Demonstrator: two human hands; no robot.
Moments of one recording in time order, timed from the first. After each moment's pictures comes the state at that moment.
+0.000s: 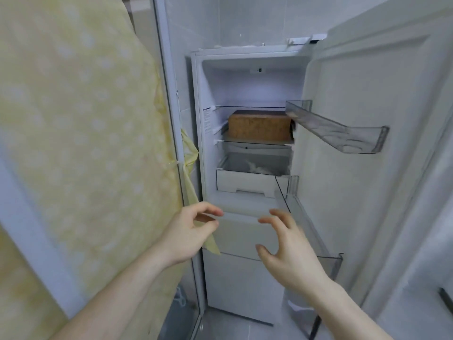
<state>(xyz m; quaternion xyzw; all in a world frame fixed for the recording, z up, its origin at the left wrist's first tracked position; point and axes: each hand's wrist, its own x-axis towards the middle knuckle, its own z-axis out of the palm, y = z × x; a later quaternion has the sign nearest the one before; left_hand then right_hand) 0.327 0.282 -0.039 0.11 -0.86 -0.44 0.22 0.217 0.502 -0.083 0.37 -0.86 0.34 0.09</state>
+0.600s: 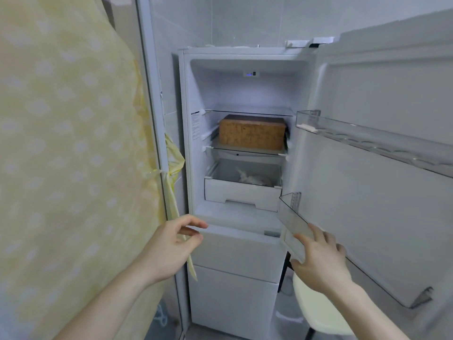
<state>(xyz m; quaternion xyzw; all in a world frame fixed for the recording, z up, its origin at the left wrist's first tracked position) 0.270 0.247 -0.055 0.14 -0.86 -0.45 0.21 0.085 0.523 -0.104 0.20 -0.97 0.11 0.05</state>
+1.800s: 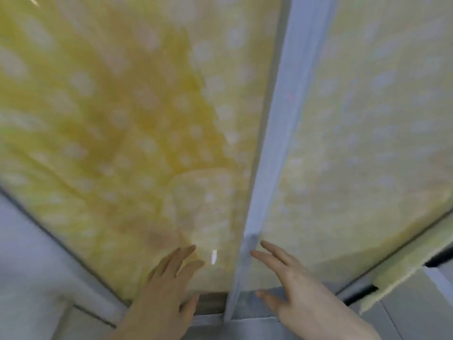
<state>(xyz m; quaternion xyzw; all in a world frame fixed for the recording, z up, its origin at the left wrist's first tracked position) 0.585 0.293 -0.205 0.66 -0.72 -0.17 0.14 0.302 0.222 -0.150 0.83 -0.48 0.02 -0.28</state>
